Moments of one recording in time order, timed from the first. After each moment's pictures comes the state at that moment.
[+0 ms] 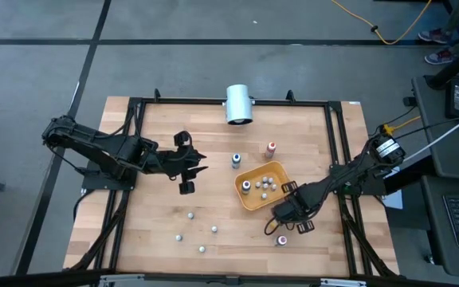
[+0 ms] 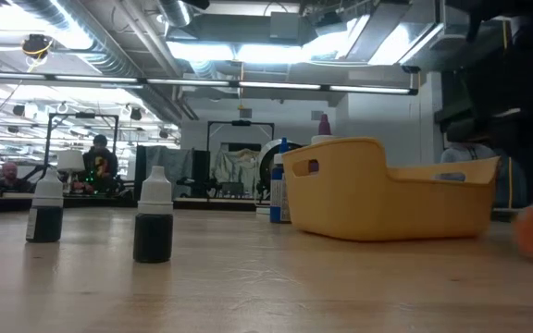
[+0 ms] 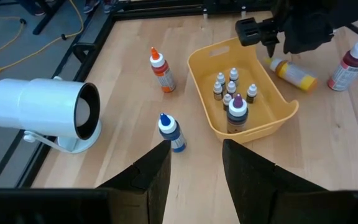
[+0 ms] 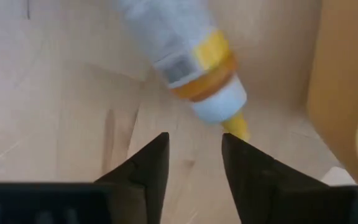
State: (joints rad) left arm -0.28 1.25 1.23 -0.71 -0.50 -0.19; right arm 0.51 1.67 0.98 -0.89 -0.03 0.21
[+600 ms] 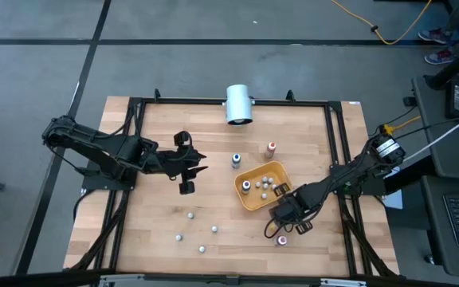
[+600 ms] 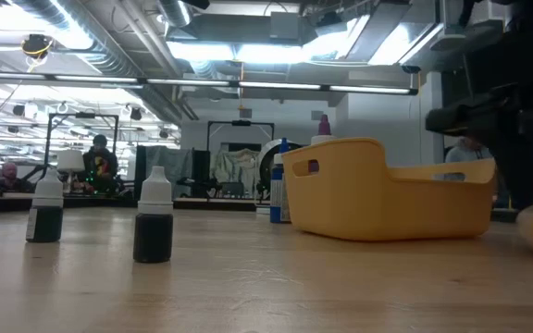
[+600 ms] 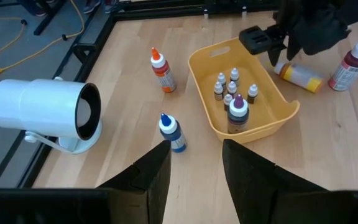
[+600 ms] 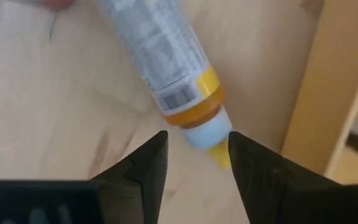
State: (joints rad) left arm -0.28 1.25 1.23 -0.71 -0.51 -0.19; right arm 0.51 1.67 0.98 -0.80 0.03 0.01
